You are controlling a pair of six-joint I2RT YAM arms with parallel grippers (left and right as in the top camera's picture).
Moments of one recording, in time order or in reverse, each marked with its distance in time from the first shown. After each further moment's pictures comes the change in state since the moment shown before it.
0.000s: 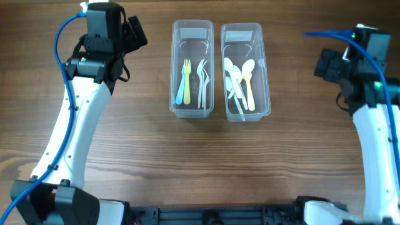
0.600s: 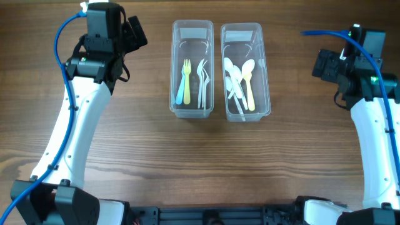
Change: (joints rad) left arm 0.000 0.000 0.000 0.000 0.000 0.000; right arm -0.002 0.070 0.000 0.000 0.000 0.000
